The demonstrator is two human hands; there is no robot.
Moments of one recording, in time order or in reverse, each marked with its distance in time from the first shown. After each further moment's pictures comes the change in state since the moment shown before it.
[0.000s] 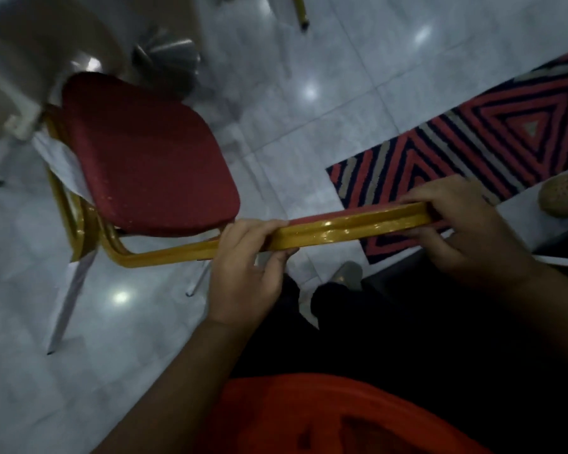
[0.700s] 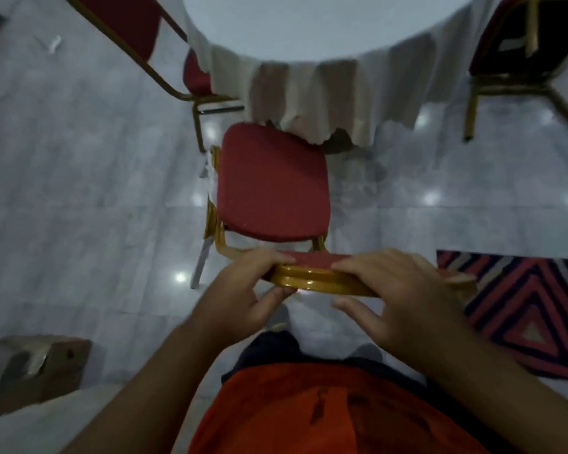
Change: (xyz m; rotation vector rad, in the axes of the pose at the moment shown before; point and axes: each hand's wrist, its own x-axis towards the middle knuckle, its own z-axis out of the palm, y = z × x) left_hand -0.208 0.024 -0.206 0.095 0.105 -0.086; right_hand -0.055 -0.254 0.076 -0.035 -0.119 -0.526
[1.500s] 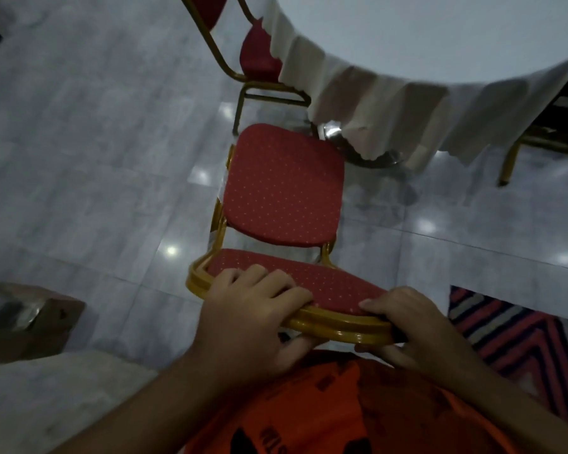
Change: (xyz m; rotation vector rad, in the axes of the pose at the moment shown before) left_hand -0.060 -0.027 -0.087 0.524 0.115 -0.029; right_hand 0.057 -0.040 0.067 0.122 -0.247 -0.209
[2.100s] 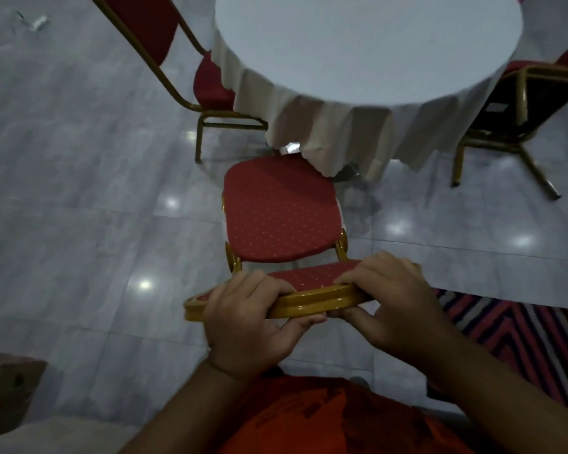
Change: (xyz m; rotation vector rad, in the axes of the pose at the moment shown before) left_hand 0.058 -0.003 0.054 -0.242 0.353 -0.079; right_hand 0.049 0.003 -0.041 -0.183 0.226 0.091
